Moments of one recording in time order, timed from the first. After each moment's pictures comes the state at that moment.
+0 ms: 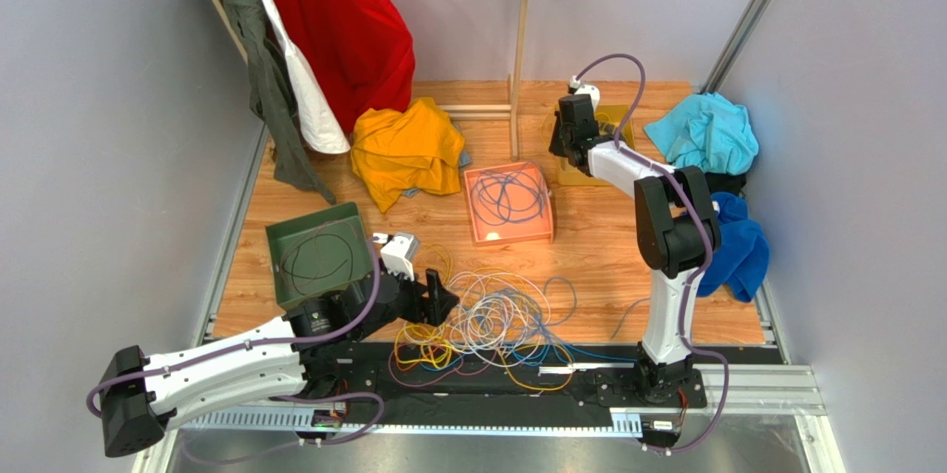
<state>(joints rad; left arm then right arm) -1.09 0.65 0.33 -0.18 -0.29 -0.69 0.29 2.02 1.43 -0.05 0.22 0.37</state>
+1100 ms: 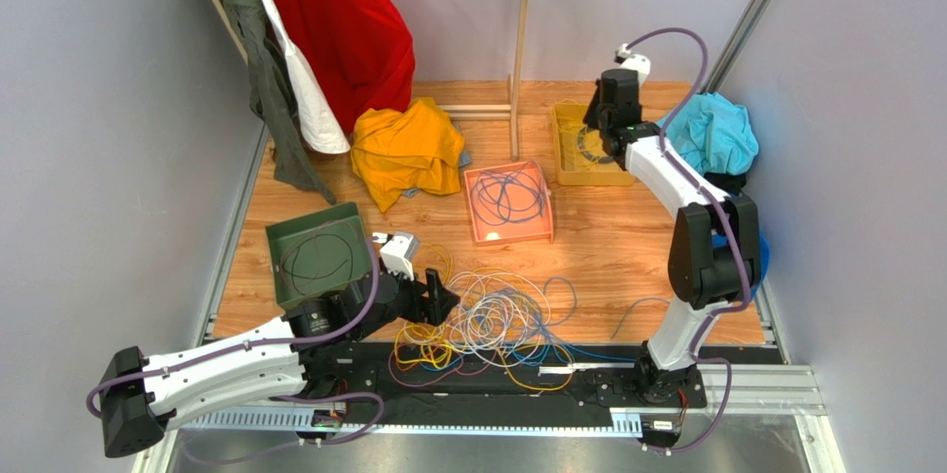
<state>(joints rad) -1.09 0.65 0.33 -0.17 -0.29 -0.69 0.21 1.79 1.40 -0.06 0.28 0.37</state>
